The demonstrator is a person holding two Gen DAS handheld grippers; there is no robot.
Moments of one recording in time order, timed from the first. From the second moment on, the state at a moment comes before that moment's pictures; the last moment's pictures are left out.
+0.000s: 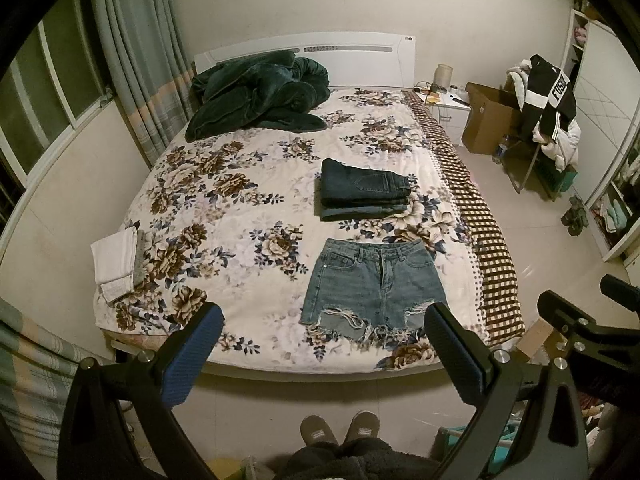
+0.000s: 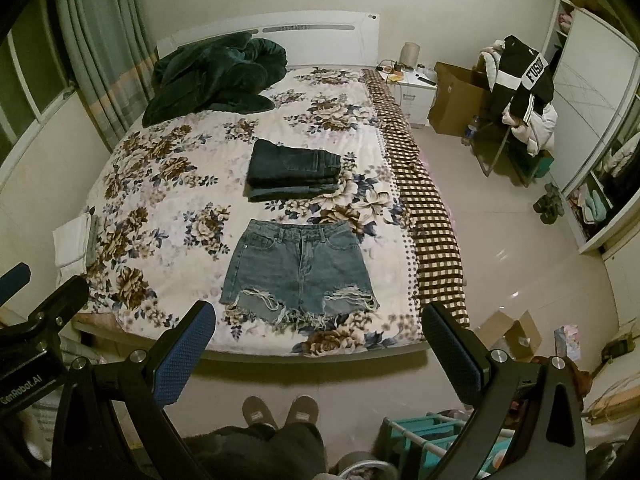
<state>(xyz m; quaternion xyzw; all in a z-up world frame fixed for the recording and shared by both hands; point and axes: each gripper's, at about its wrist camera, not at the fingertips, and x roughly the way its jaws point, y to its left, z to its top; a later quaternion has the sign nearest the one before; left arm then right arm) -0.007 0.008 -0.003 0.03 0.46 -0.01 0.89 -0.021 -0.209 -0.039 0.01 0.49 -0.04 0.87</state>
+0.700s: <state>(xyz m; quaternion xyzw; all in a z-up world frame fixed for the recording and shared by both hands) 0.011 0.001 0.002 0.01 0.46 -0.03 0.89 -0.017 -0.205 -0.030 0.01 0.50 -0.06 0.87</state>
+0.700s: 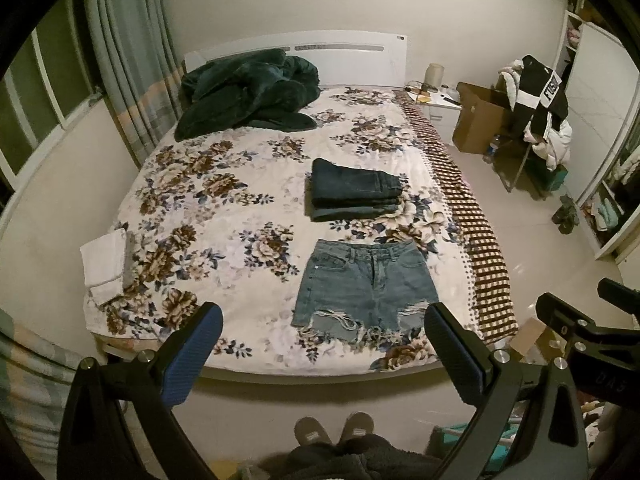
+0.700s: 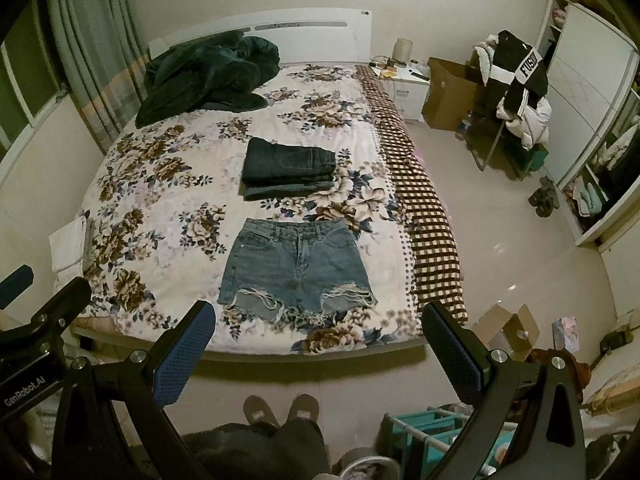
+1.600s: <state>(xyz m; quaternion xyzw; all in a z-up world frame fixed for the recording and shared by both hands) 0.194 -0.198 -0.330 0.00 0.55 0.11 0.83 0.328 -0.428 -0.325 0.07 0.64 0.05 0.77</state>
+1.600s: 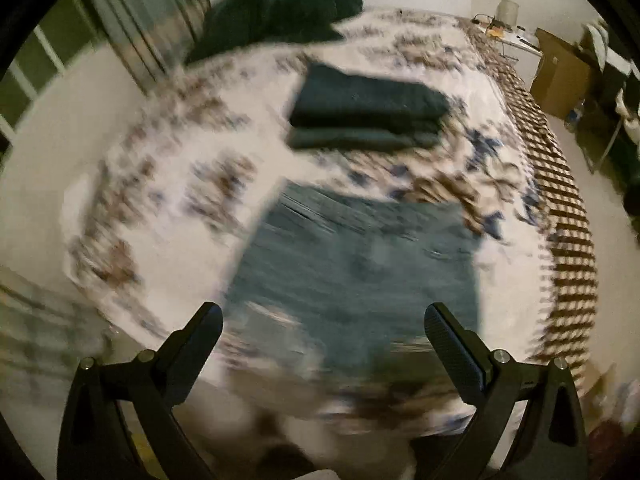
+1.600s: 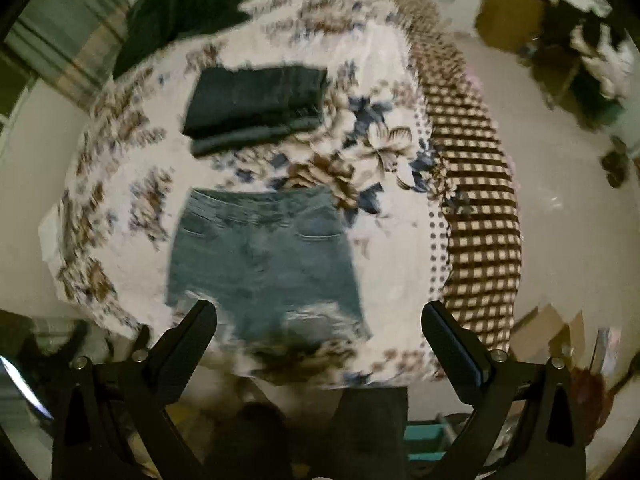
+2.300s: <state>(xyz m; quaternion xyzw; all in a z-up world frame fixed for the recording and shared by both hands) 0.186 -0.312 -0.541 -0.07 0.60 0.01 0.80 0.493 -0.423 -0.639 0.07 0.70 0.19 0.68</state>
